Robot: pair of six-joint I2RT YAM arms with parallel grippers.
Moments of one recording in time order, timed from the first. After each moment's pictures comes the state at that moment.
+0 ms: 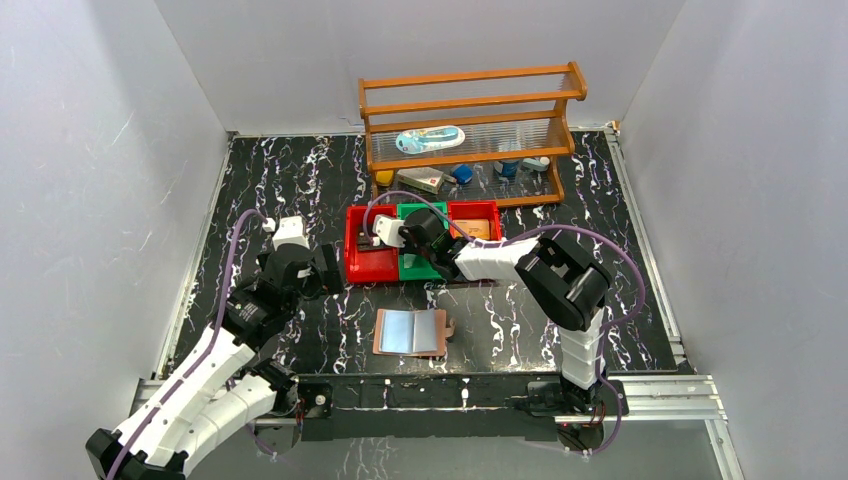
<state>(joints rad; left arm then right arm) -0.56 0.71 0.70 -0.70 -0.41 -0.49 0.88 1.93 1.12 0.21 0.29 -0.79</state>
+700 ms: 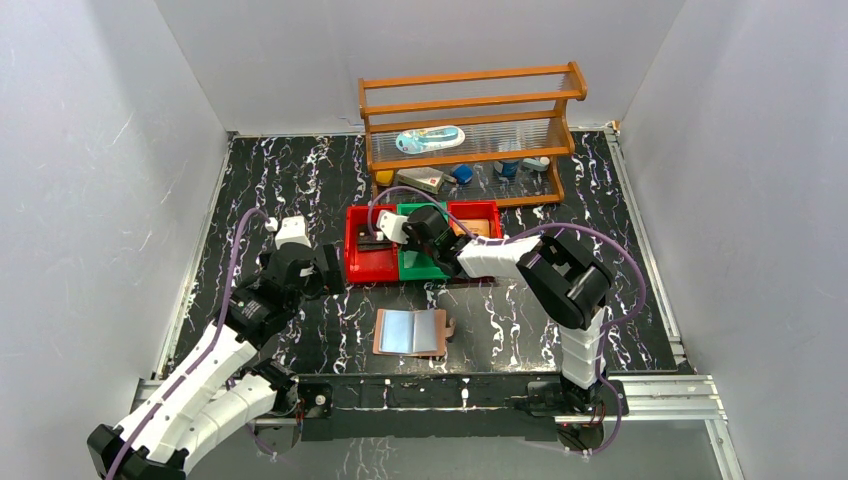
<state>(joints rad) -0.56 0.73 0.70 -0.70 -0.41 -0.49 0.86 1.93 1.12 0.20 0.27 -0.74</state>
